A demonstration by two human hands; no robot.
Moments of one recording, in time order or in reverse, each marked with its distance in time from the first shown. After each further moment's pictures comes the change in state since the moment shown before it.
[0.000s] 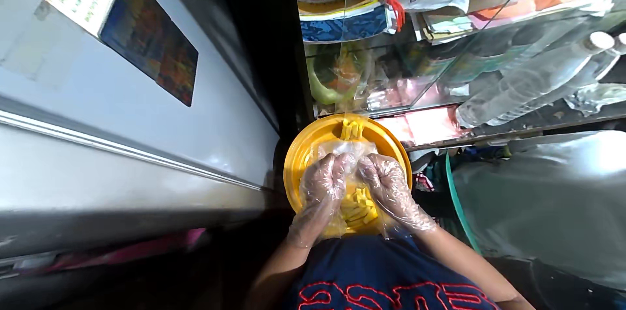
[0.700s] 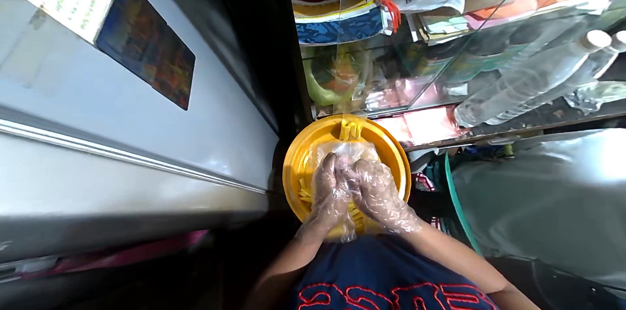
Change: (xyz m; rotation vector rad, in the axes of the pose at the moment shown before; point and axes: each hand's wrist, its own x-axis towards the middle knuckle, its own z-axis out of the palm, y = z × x) left_hand -0.002 -0.009 0.026 -0.452 -0.038 -0.070; right_hand -0.002 -0.017 0.012 -0.302 0.025 -0.221
